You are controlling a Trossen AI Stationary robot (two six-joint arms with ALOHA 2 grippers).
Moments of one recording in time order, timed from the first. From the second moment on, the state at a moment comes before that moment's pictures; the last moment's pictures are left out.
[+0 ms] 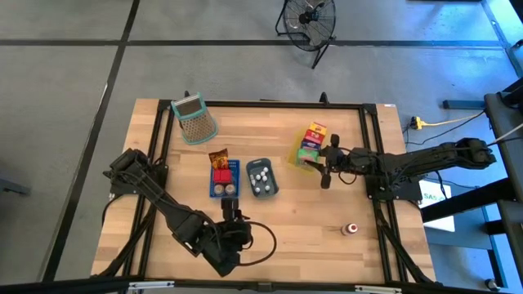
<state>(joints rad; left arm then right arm) -0.67 1.86 1.79 -1.07 -0.64 -0.54 0.03 0.91 0.21 0.45 0.28 -0.03</state>
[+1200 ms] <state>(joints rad) -0.69 1.90 1.79 -1.07 -0.68 -0.56 0.16 0.91 0.21 0.30 0.58 0.13</state>
